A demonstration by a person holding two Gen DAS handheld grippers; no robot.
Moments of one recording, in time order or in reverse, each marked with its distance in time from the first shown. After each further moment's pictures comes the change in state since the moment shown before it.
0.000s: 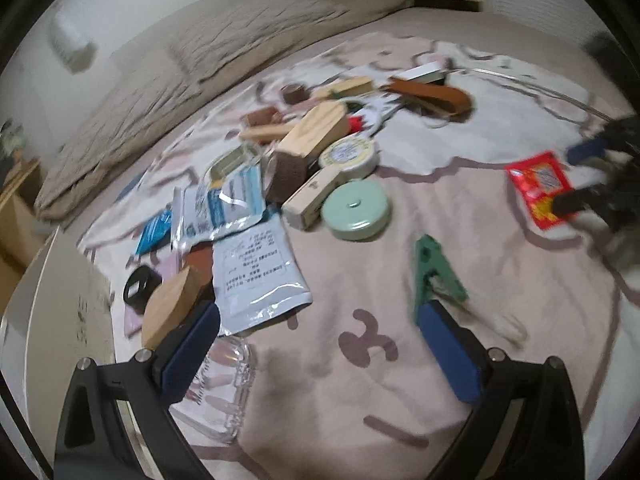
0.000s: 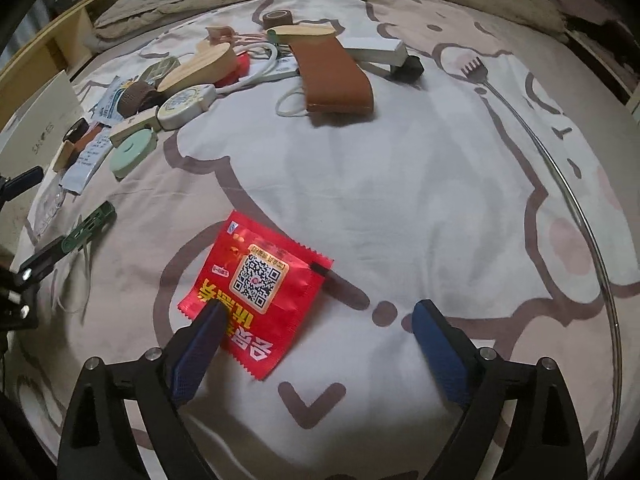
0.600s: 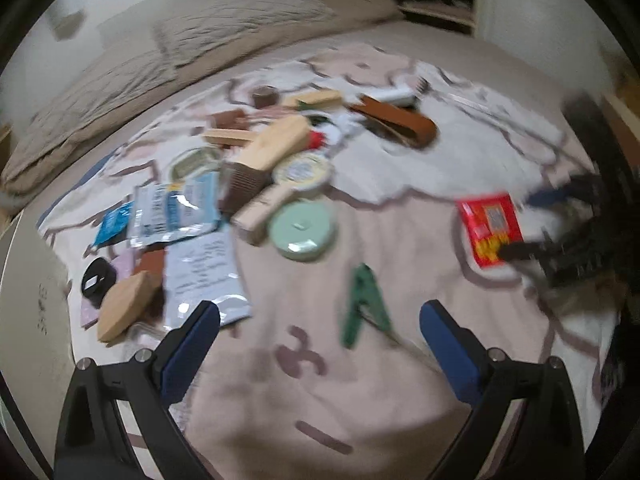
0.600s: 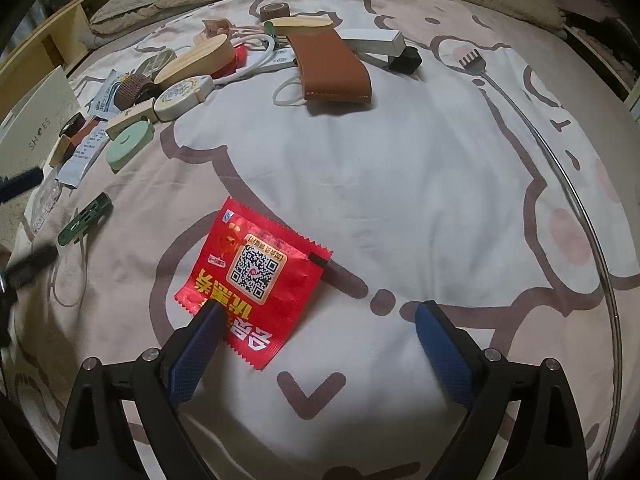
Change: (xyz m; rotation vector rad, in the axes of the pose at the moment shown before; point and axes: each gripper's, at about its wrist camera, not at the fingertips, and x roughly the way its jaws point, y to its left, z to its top) left arm -0.007 -0.019 0.017 -0.078 0.050 -0.156; right arm 0.001 0.001 -0.004 -0.030 0.019 0.001
